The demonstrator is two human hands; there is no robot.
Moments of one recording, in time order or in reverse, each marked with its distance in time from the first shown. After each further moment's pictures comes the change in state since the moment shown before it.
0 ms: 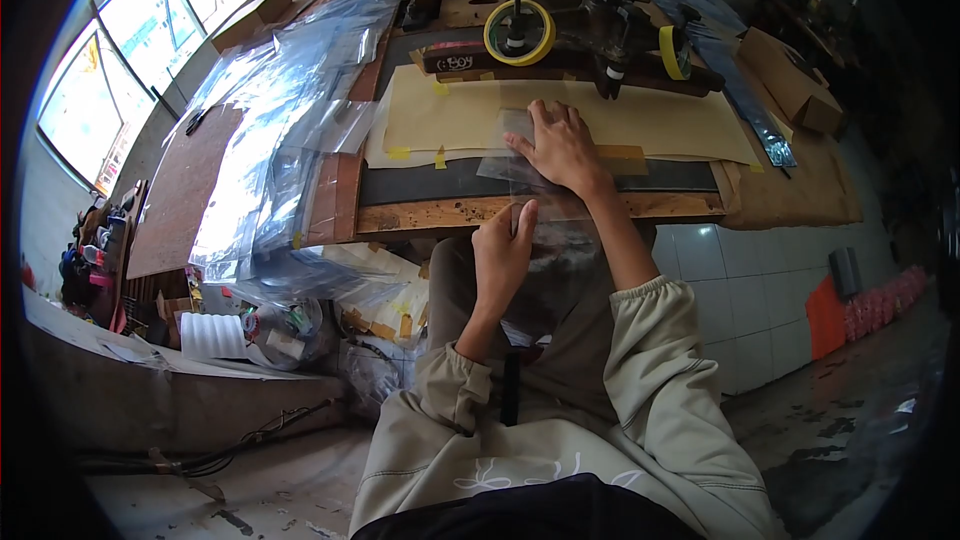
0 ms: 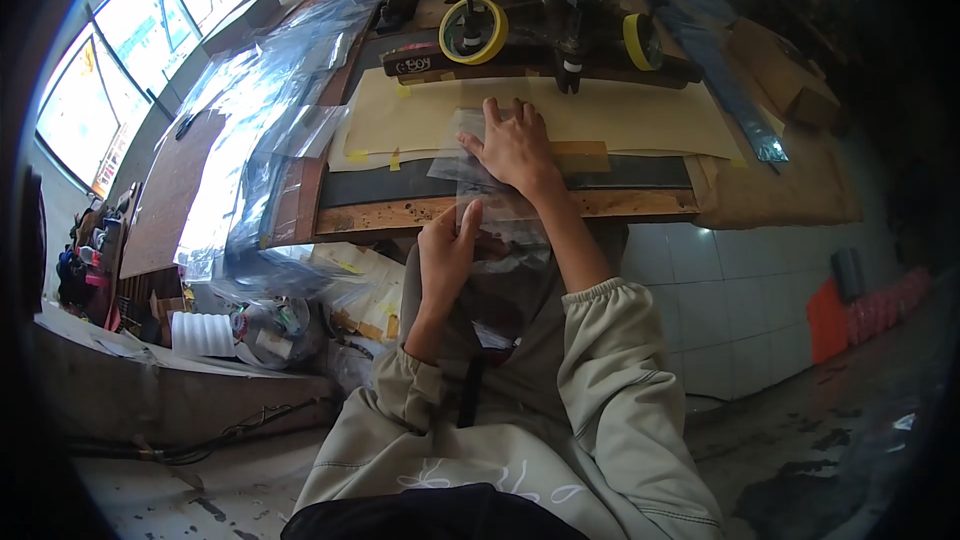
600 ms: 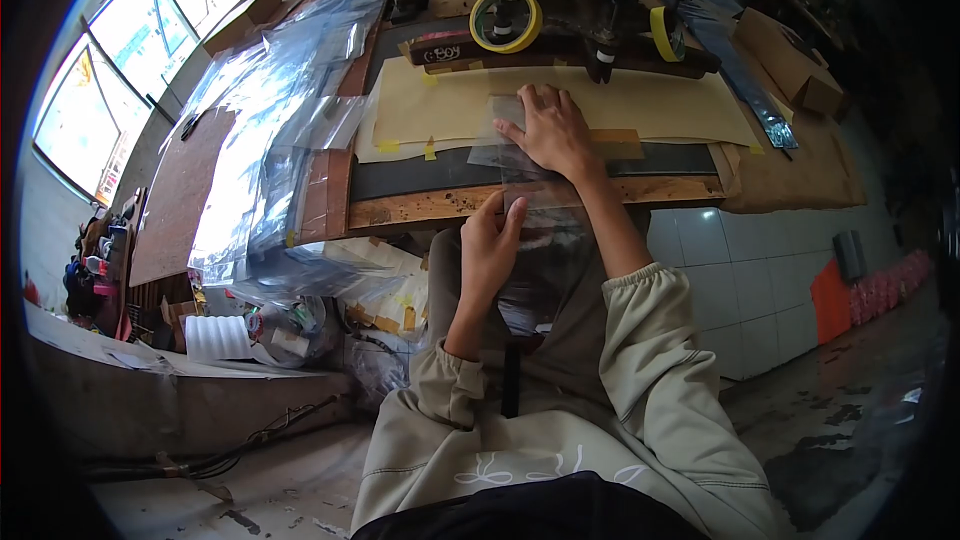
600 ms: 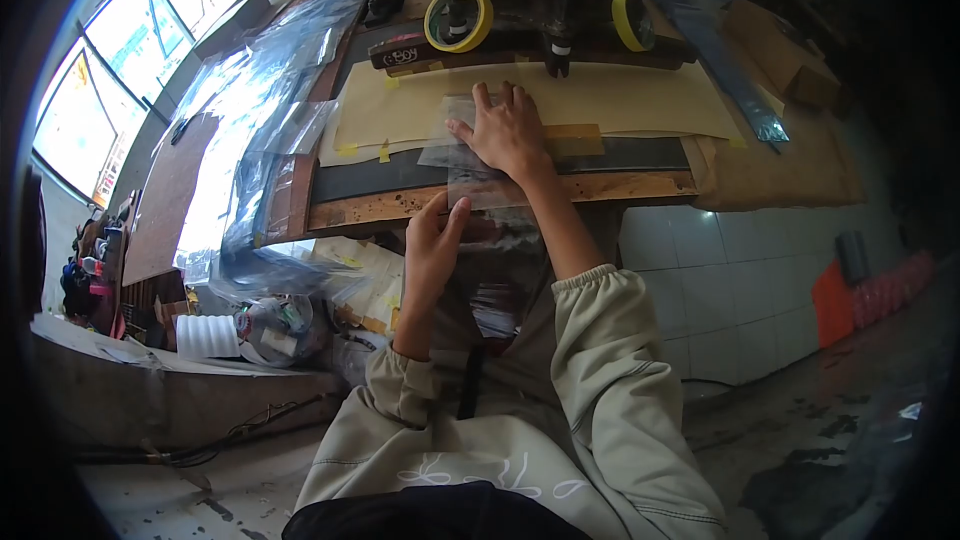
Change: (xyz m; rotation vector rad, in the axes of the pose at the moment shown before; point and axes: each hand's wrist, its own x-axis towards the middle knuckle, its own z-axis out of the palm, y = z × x) left_hand -0.002 0.001 -0.012 -0.166 -0.144 -0.051; right_hand 0.000 0.003 0.005 0.009 0.046 0.015
